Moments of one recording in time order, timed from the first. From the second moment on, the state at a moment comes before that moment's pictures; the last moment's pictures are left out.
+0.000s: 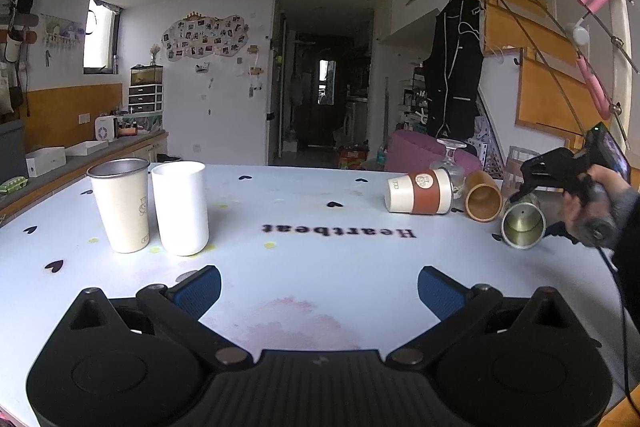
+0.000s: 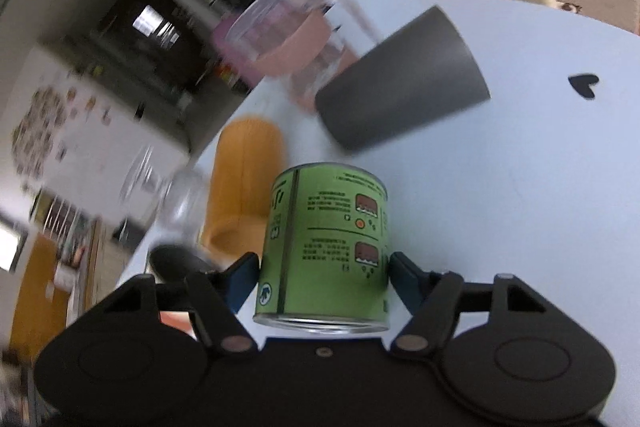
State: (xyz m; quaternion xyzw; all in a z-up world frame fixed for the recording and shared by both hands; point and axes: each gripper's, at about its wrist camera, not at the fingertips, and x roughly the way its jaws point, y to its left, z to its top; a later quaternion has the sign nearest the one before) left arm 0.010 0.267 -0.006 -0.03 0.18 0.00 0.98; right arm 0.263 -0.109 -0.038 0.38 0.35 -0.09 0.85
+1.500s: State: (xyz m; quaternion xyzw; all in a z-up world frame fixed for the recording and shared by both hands) left arm 0.073 0.250 -0.017 -0.04 0.29 -0.18 0.94; right arm 0.015 0.077 -0.007 -0.38 0.30 0.33 0.81
